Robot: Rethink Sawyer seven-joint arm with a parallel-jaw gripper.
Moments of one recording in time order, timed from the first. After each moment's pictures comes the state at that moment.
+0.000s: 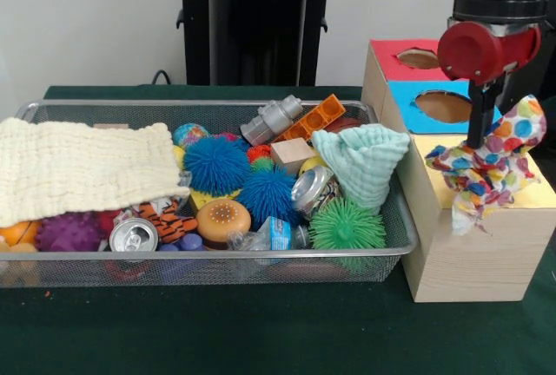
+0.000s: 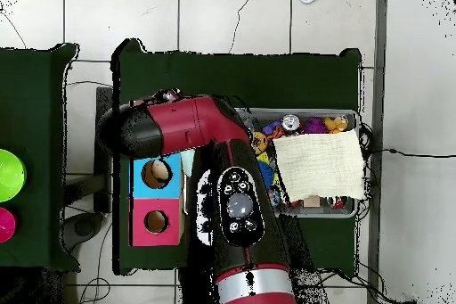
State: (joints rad) arm -0.10 -0.68 0.19 1.43 -0.24 0.58 1.16
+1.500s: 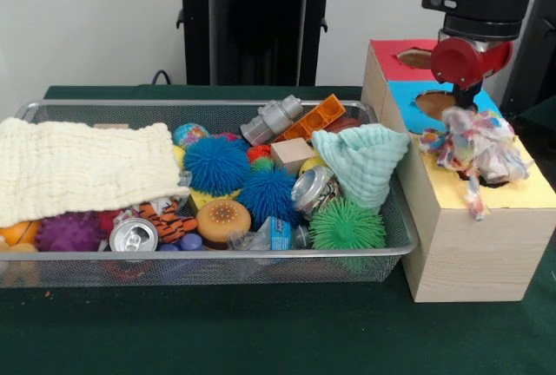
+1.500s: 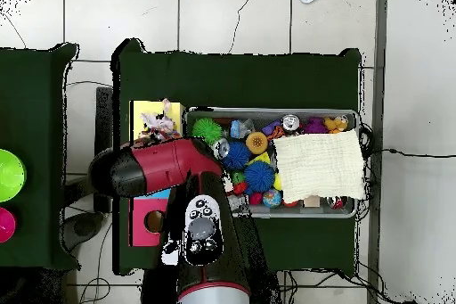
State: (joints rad) arm 0.03 -0.67 0.07 1.61 -0.19 0.47 1.16
